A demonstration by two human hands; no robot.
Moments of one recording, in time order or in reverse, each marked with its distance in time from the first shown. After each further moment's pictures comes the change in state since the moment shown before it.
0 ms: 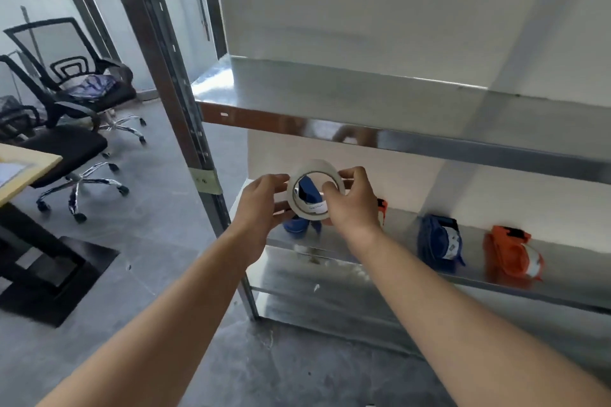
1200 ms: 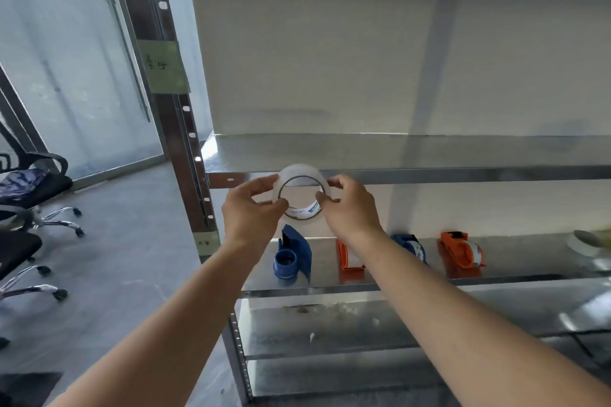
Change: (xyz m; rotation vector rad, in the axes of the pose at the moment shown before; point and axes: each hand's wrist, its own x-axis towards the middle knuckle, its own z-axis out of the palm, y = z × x) left_hand -0.033 0.077 -0.045 0.236 -0.117 0.562; right_hand -0.081 -0.099 -0.012 -0.226 0.244 -0.259
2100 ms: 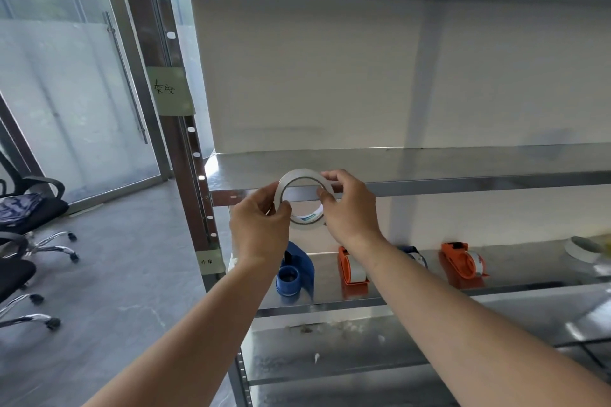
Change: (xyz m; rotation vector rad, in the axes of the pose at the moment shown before) left_hand -0.011 0.013 0.007 -0.051 0.094 0.083; right_hand -0.003 -0.026 -0.001 0.085 0.115 -0.105
